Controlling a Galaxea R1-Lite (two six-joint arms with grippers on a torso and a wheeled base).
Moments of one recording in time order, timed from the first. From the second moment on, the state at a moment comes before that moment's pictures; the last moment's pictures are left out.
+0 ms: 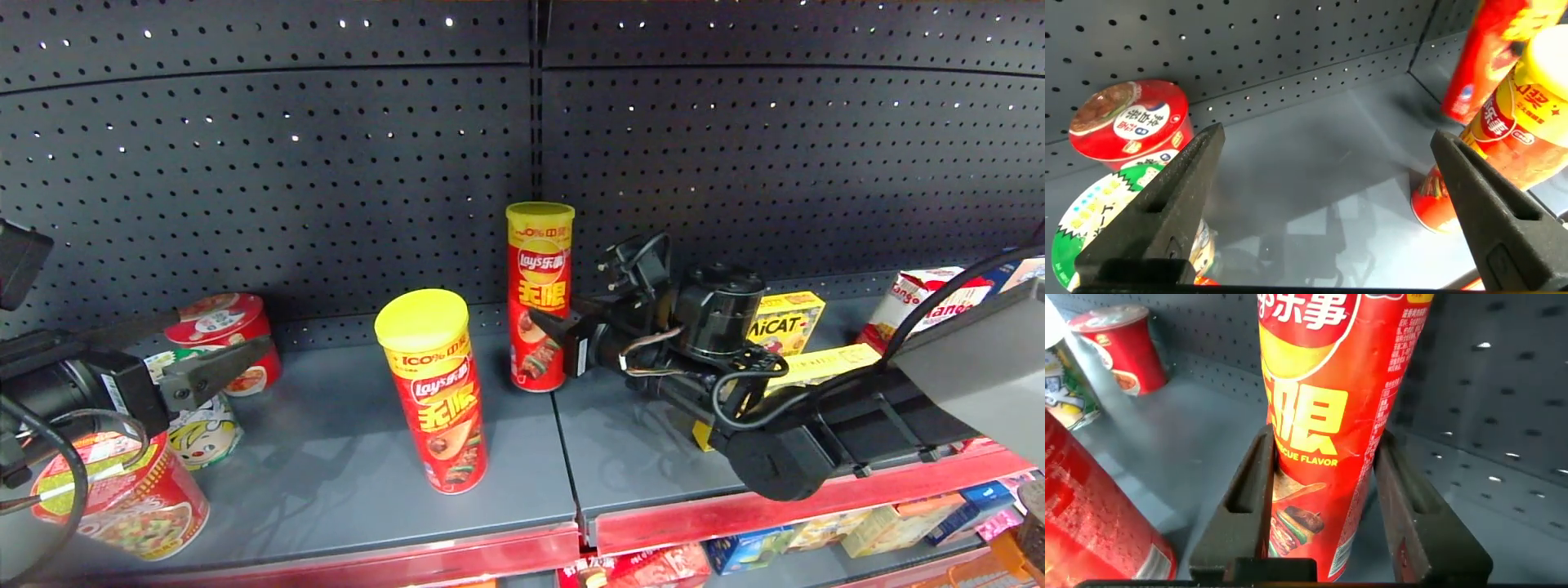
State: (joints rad) left arm 0.04 1.19 -0.55 -0.50 -0.33 0.02; right arm 0.67 2.08 -1.11 -1.06 0.12 -0.03
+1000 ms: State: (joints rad) left arm 0.06 1.19 -0.55 -0.50 -0.33 0.02; right arm 0.69 2.25 -1.28 -1.06 0.10 -0.09
